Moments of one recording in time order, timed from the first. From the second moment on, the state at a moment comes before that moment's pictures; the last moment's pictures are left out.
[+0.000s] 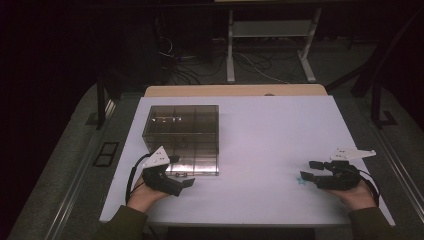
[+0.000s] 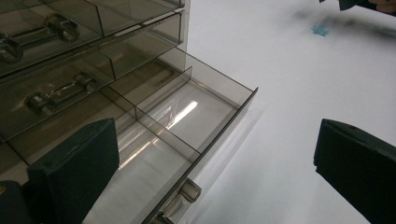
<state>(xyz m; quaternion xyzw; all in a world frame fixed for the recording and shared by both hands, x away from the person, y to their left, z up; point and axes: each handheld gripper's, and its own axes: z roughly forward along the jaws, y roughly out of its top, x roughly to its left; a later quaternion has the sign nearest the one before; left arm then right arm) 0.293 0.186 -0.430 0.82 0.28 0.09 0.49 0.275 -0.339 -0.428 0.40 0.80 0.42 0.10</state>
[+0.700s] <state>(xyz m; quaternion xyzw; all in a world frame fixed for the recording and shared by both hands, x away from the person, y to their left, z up) 0.292 0.186 -0.431 0.83 0.28 0.09 0.48 0.282 -0.341 -0.440 0.41 0.83 0.39 0.06</state>
